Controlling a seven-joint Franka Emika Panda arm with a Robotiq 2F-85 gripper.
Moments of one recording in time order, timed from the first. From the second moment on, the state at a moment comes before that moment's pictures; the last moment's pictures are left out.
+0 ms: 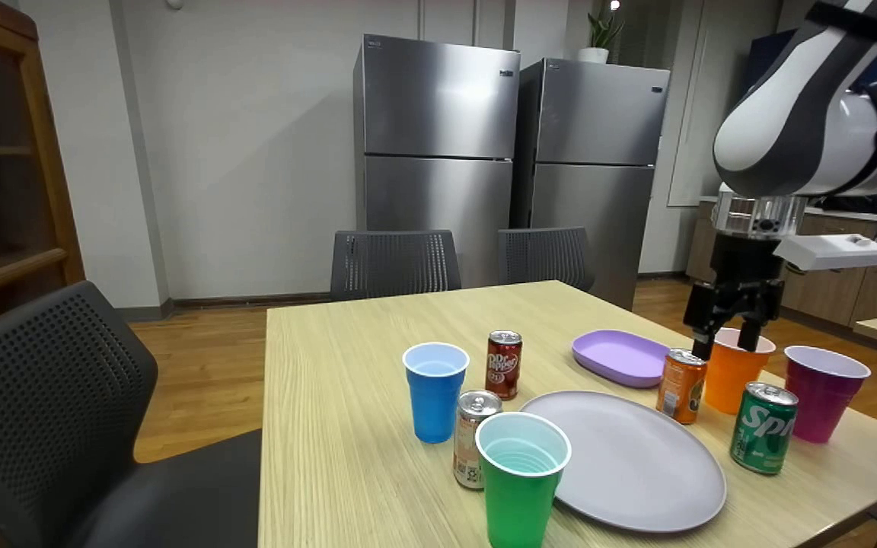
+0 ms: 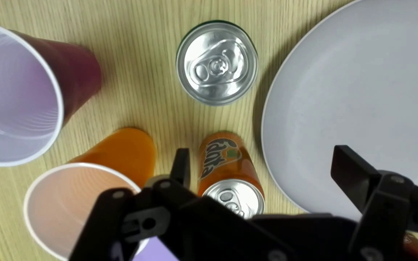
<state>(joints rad) -0.06 0.00 -0.24 -2.66 -0.01 2.66 -0.31</state>
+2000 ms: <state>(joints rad) -0.07 0.32 -0.21 -2.45 -0.02 2.78 -0.19</state>
